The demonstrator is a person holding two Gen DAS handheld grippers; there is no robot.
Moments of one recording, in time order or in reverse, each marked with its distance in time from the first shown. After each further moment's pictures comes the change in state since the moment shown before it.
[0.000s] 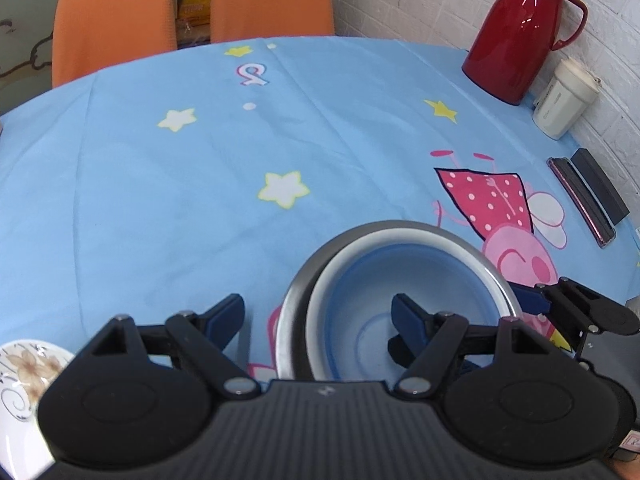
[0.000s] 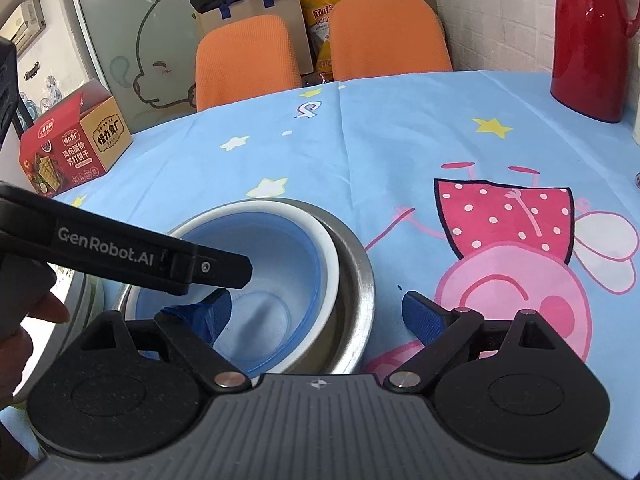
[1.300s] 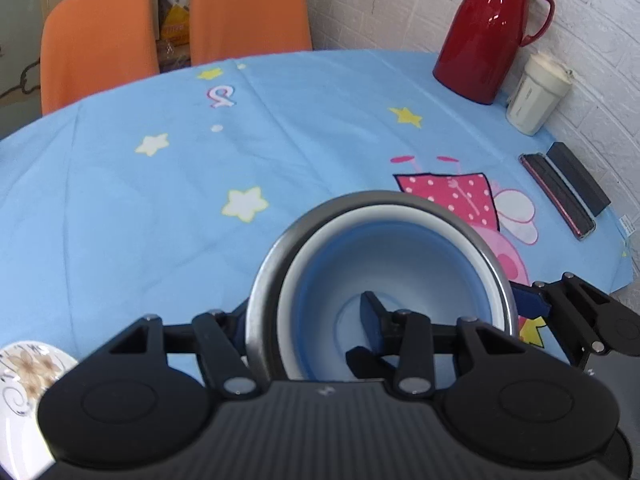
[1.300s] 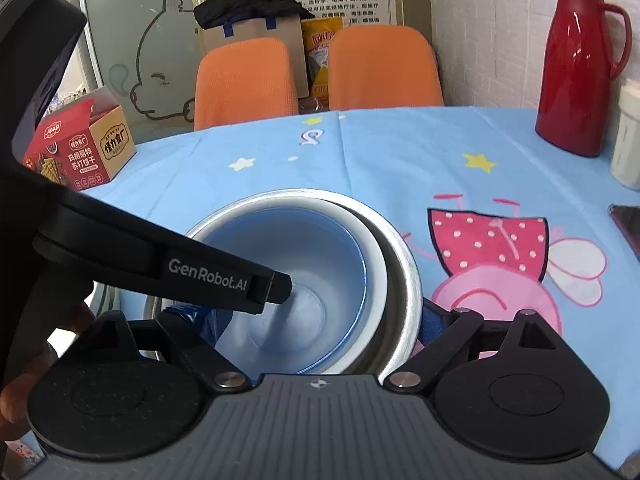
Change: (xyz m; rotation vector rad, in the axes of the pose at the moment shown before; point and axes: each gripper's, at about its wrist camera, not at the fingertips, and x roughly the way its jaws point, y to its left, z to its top) left arm -0.025 -0.032 0.002 0.049 -0.048 -0.008; right arm -0.031 0.028 0.001 -0.056 -0.087 -0.068
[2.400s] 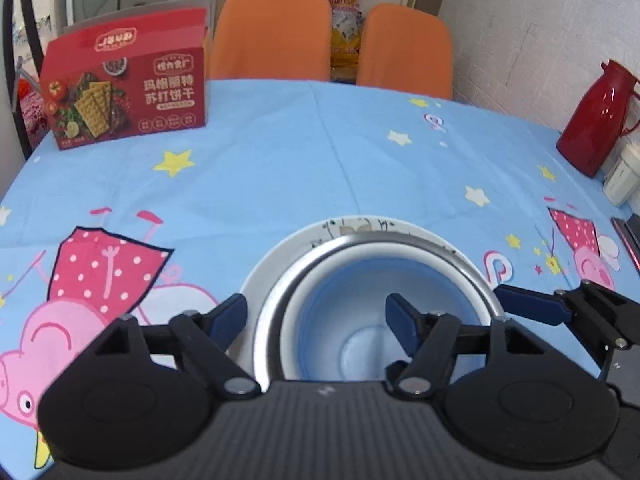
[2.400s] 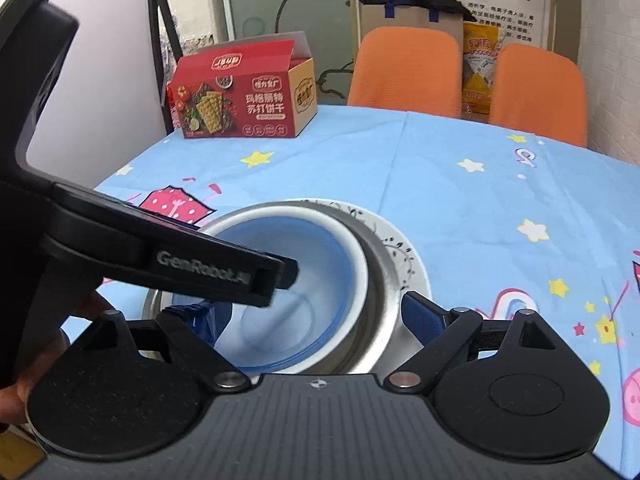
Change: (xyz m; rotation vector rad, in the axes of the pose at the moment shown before) left arm -0.119 0.153 -0.105 -0.261 -0.152 0.217; right arm 0.006 0.171 -0.009 -0.218 0.045 0.255
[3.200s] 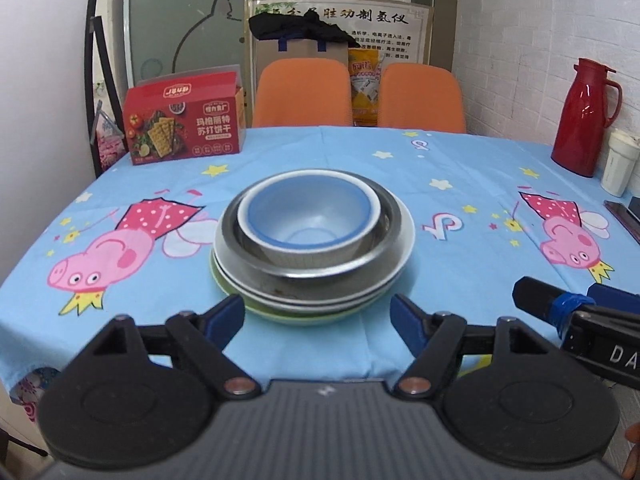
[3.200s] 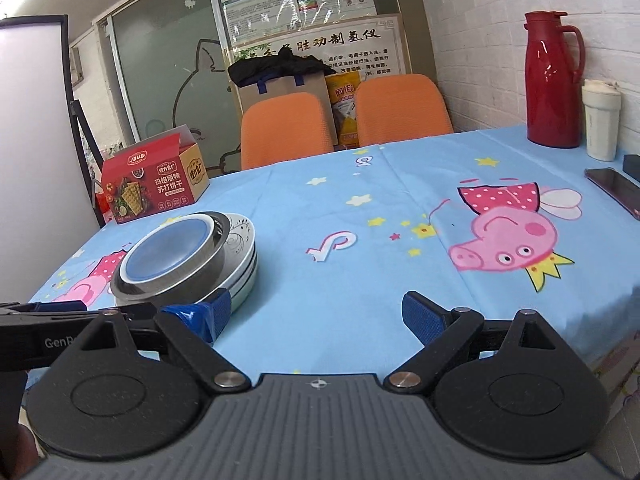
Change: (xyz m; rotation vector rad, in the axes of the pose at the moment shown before) left arm -0.088 -0.101 -0.139 0.036 -0.233 0.190; right arm -0.124 -0.050 -0.110 0.282 -0.246 -0.206
